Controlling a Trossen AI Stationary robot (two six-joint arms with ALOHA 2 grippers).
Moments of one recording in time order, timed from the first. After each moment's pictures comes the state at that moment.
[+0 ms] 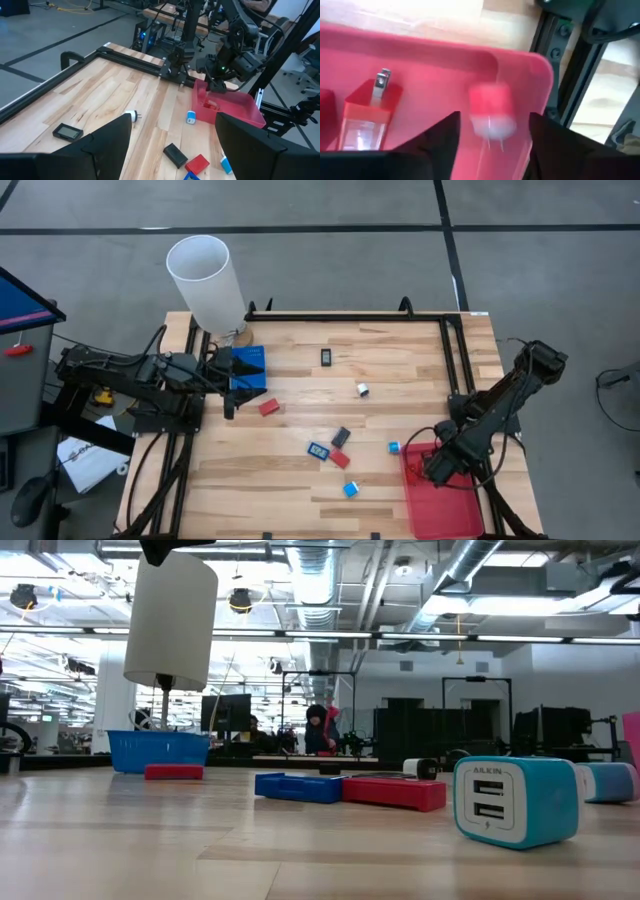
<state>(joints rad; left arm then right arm) -0.20 0.76 0.82 -0.30 -0.37 -0.35 0.83 1.41 0.84 -1.21 -0.19 2.14</state>
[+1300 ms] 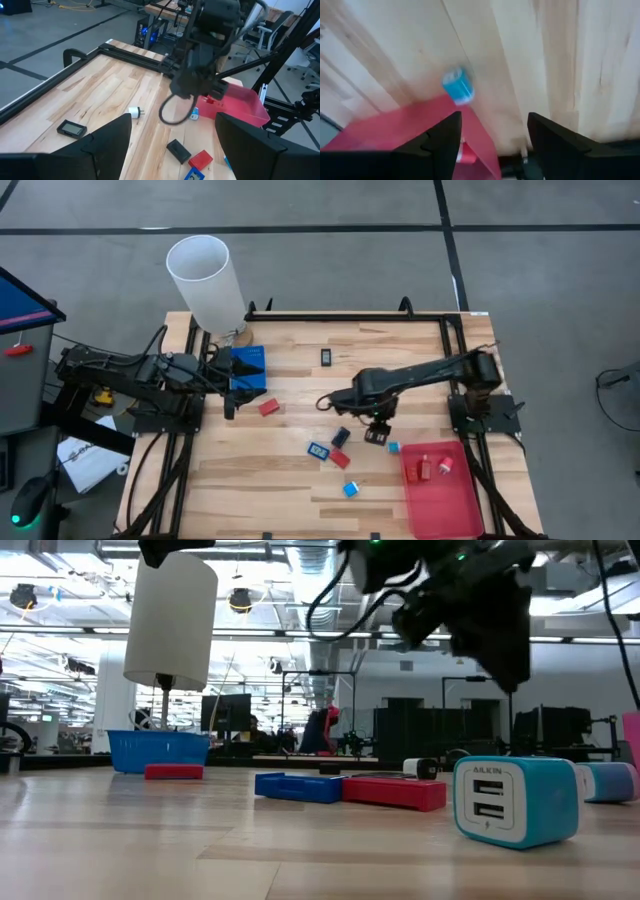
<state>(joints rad) -0.20 0.76 0.82 -0.32 -0.37 -0.34 0.10 1.93 1.56 -1.51 -0.16 0.37</state>
